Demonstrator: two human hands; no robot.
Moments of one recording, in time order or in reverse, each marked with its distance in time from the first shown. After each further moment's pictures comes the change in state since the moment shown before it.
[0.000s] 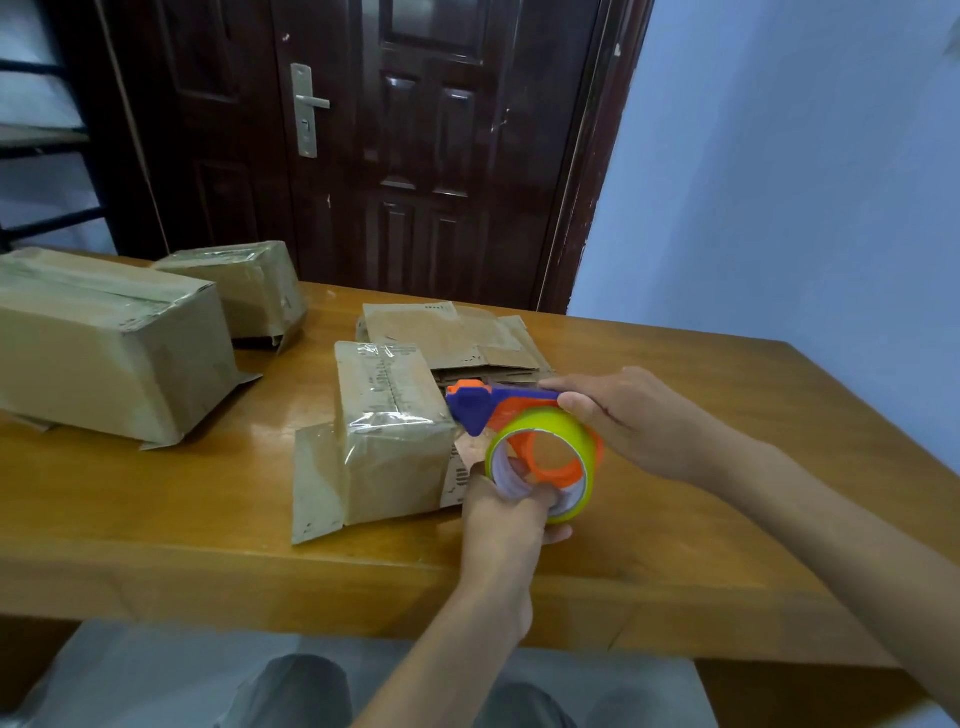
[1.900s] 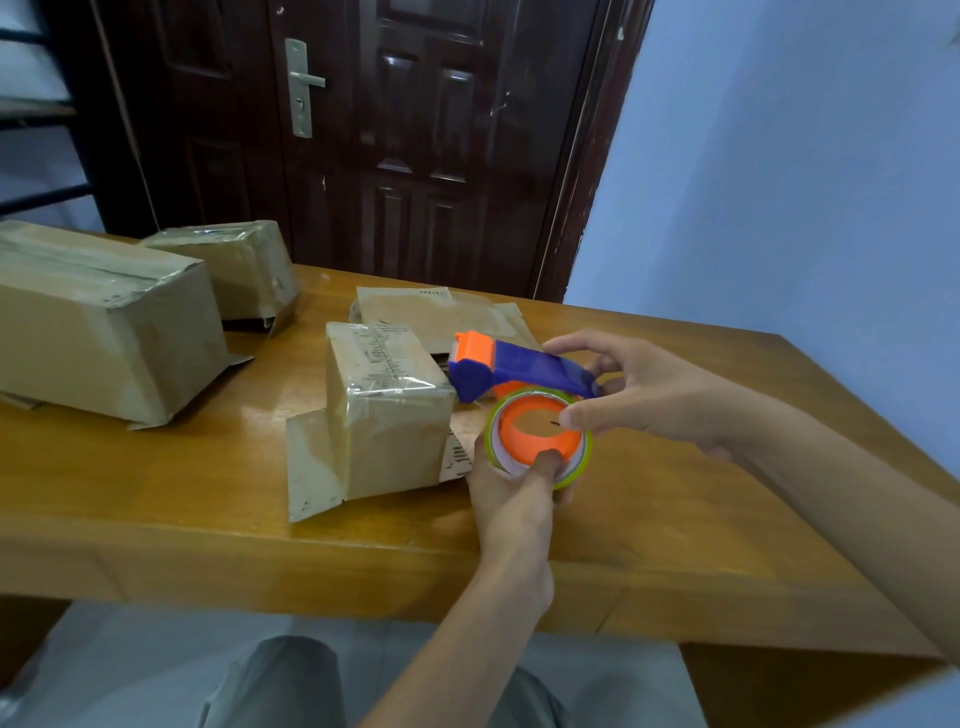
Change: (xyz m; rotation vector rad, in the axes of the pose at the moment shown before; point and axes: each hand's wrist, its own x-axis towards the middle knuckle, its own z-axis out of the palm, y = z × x) left_hand 0.008 -0.014 0.024 -0.181 0.094 0.023; right_hand -0.003 -0.028 -0.029 0.573 -0.168 0.433
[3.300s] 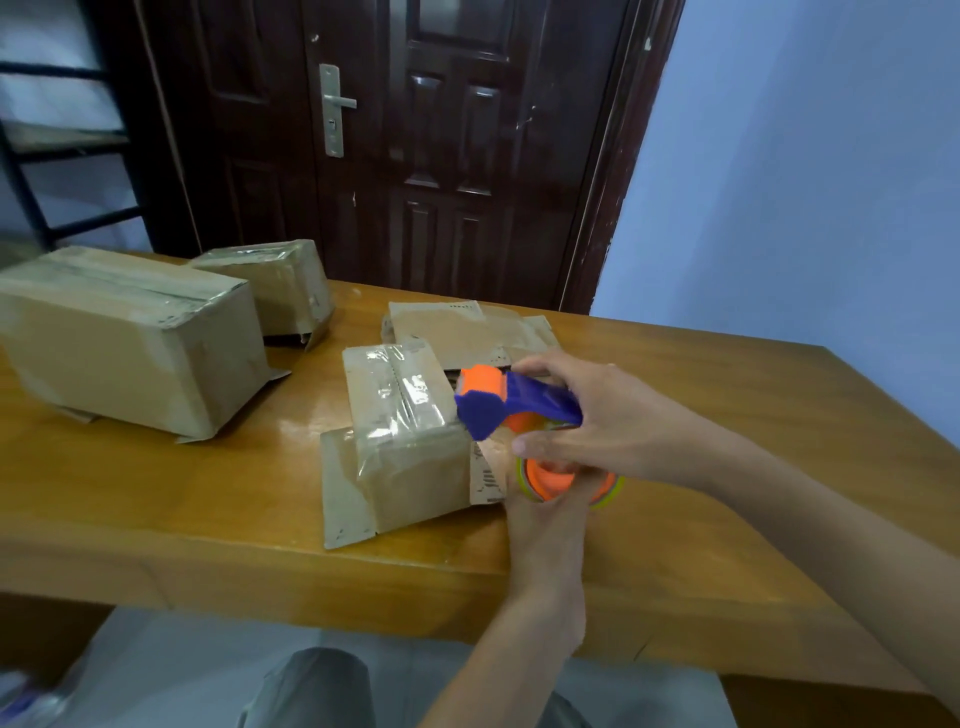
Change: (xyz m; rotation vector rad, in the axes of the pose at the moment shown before) left_hand -0.009 0.008 -0.014 0.074 -0.153 -0.040; right_hand 0.016 -0.026 0.040 -0.337 0.032 -0.304
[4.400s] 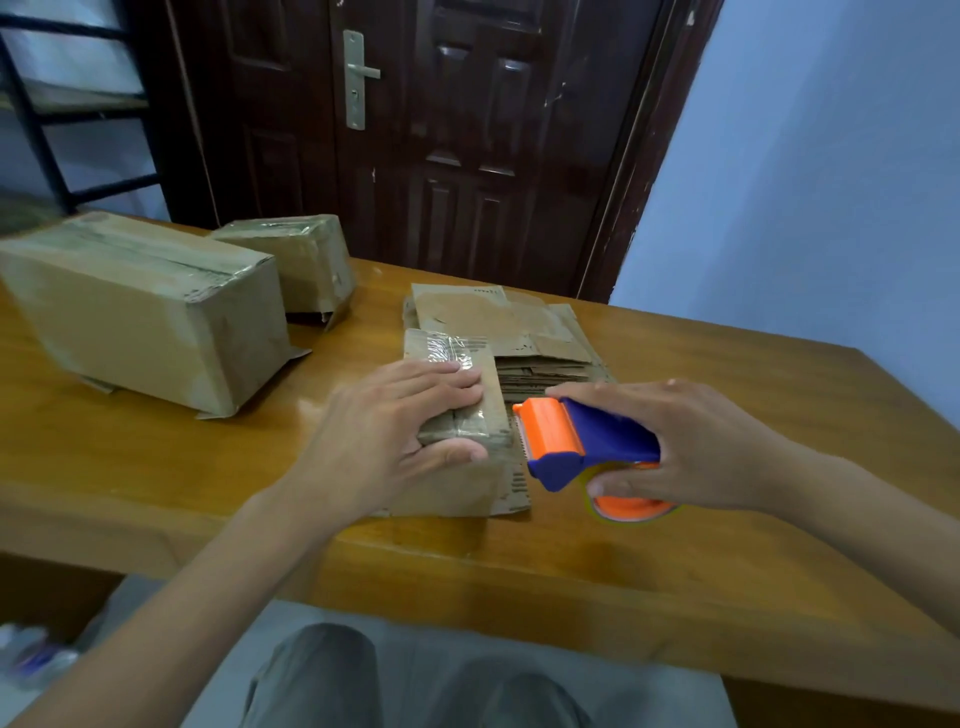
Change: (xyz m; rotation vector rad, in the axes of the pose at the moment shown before) left_hand 0.055 0.136 -0.139 1.603 -0.278 1.109; right_hand -0.014 0.031 -0.003 -0.353 -0.035 -0.227
